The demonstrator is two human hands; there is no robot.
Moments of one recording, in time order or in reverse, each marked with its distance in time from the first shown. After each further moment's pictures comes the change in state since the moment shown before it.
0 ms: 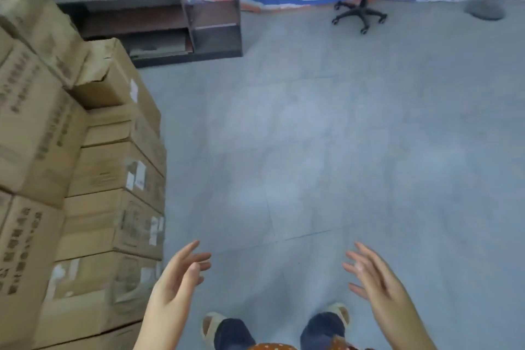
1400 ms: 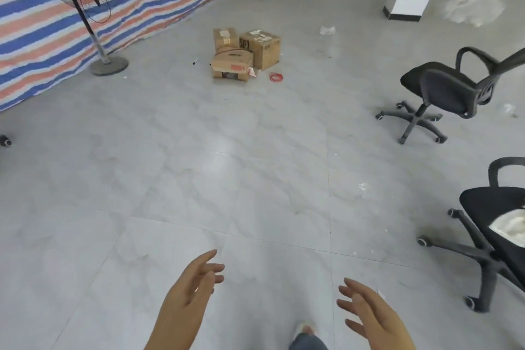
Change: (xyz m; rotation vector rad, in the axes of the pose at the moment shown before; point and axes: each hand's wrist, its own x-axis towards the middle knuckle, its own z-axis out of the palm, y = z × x) left_hand -0.015 0.192 0.955 0.427 -1.180 0.345; right_hand 0.165 0.001 -0.718 0.495 1.048 0.176
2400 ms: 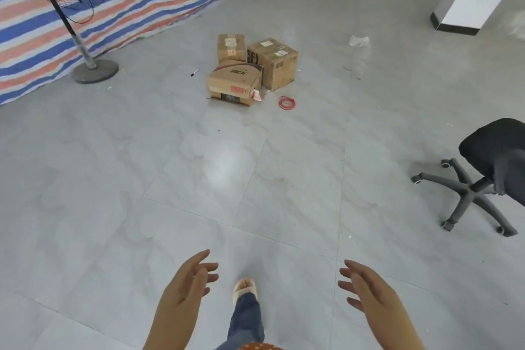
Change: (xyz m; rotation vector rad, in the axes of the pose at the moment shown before) left_hand 0.581 0.179 0.188 -0.112 0.180 -0.095; right_hand 0.632 -0.295 0.021 -0.113 -0.098 -0.061
